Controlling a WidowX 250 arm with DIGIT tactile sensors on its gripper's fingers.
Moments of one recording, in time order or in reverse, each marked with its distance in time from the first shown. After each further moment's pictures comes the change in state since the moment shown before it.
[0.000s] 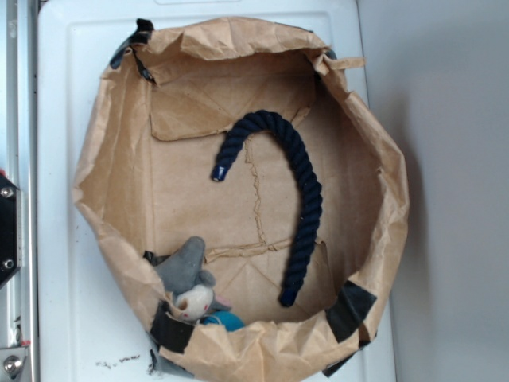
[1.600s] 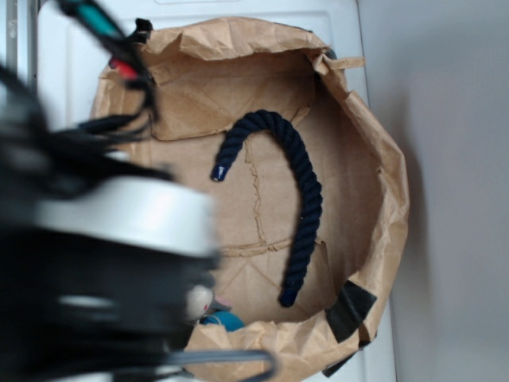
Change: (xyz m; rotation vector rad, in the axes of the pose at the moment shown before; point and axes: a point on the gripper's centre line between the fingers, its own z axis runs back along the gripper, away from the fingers) arm 0.096 -0.014 -0.052 0.008 0.069 0.207
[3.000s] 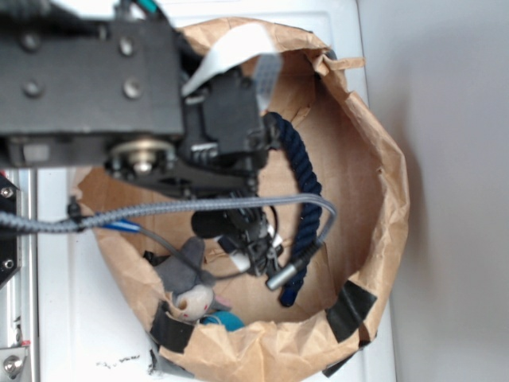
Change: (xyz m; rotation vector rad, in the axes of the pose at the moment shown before) arm 0.040 0.041 -0.066 -0.102 -0.165 0.472
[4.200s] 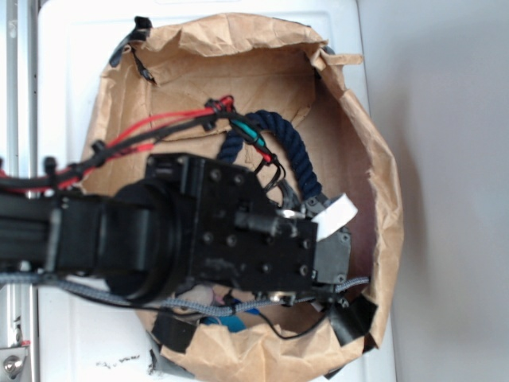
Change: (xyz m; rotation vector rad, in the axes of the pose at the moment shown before) arm 0.009 -0.048 -0.102 0.064 -0.052 0.003
